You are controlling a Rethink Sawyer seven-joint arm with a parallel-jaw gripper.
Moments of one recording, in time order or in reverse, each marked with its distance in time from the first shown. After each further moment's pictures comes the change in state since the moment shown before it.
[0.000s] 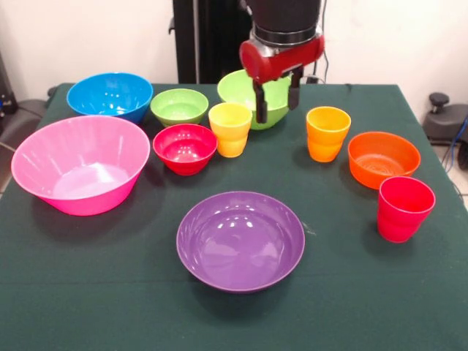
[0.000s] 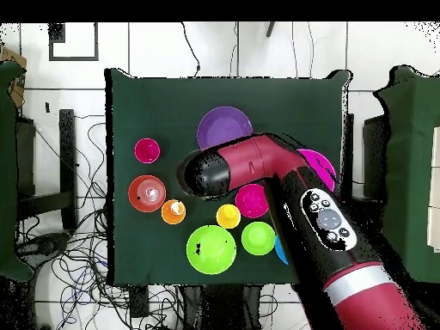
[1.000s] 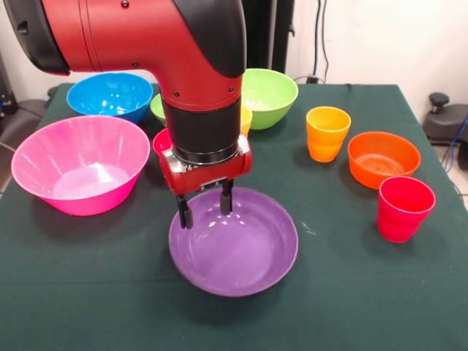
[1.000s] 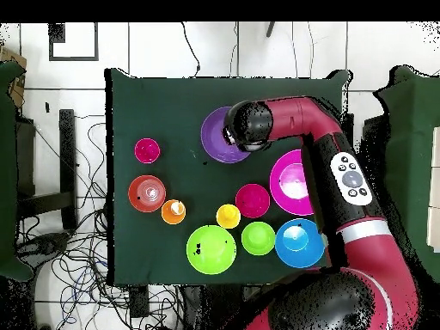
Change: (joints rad) arm -0.048 0.320 0.016 -0.457 -0.145 0.119 -0.014
